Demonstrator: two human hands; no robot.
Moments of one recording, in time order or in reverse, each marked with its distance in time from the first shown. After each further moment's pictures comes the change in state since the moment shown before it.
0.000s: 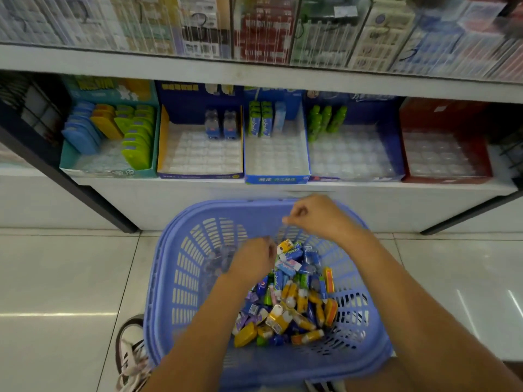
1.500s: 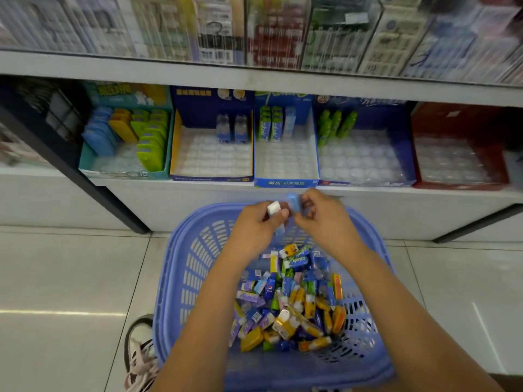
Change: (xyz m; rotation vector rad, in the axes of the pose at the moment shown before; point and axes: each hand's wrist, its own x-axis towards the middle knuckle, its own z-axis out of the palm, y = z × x) left_hand -0.023 0.035 -0.077 -0.710 0.253 0.011; right_hand -0.025 -0.017 0.011 0.152 0.338 -0.177
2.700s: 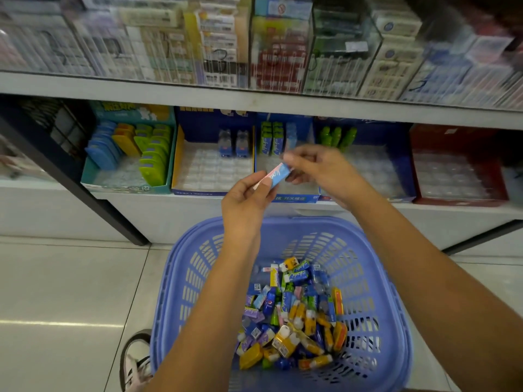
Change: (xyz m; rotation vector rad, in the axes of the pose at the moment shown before) left_hand 0.023 0.045 -0.007 -0.830 0.385 -0.084; right_hand 0.080 -0.046 -0.052 0.587 -0.165 0.036
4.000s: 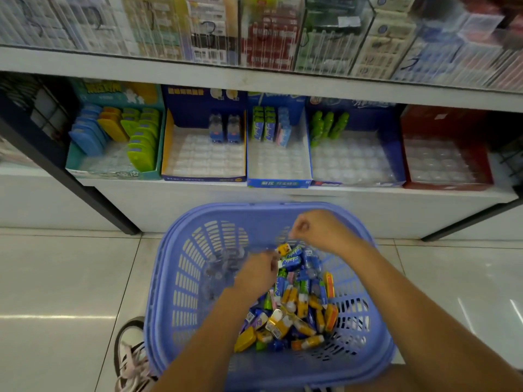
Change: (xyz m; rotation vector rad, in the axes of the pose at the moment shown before) left_hand -0.012 -0.140 -0.073 1.461 -0.608 -0.003; right_hand -0.053 0.110 0.008 -0.742 -0.133 0.261
